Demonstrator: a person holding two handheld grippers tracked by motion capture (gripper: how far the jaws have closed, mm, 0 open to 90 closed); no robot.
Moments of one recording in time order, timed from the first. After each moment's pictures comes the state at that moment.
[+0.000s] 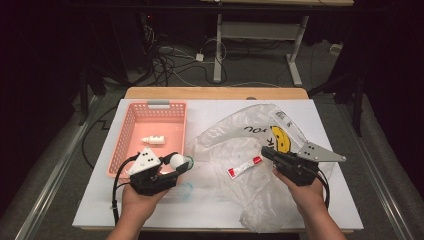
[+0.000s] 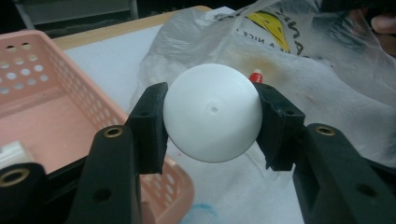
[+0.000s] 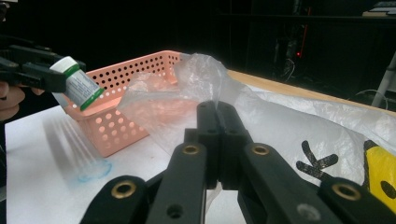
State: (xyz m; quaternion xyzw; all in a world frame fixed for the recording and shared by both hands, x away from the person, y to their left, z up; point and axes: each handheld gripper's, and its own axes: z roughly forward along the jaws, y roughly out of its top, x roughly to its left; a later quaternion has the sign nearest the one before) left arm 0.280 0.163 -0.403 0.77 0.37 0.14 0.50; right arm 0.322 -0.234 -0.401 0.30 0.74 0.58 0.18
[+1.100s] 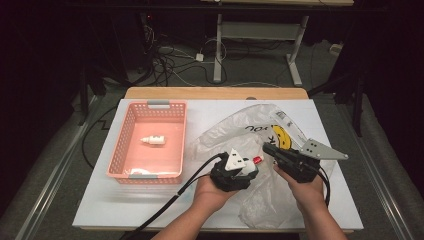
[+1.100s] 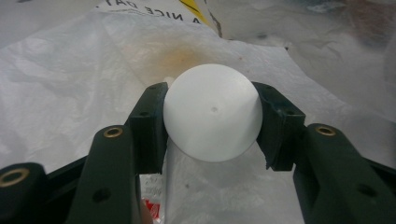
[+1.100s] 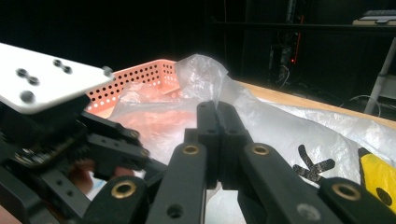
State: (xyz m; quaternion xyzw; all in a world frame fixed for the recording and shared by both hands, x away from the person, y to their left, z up) left arm 0.325 -0.013 -0.440 0.84 0.27 0.10 0.46; right arm 0.327 -0.236 -0.397 0.31 0.72 0.59 0.19
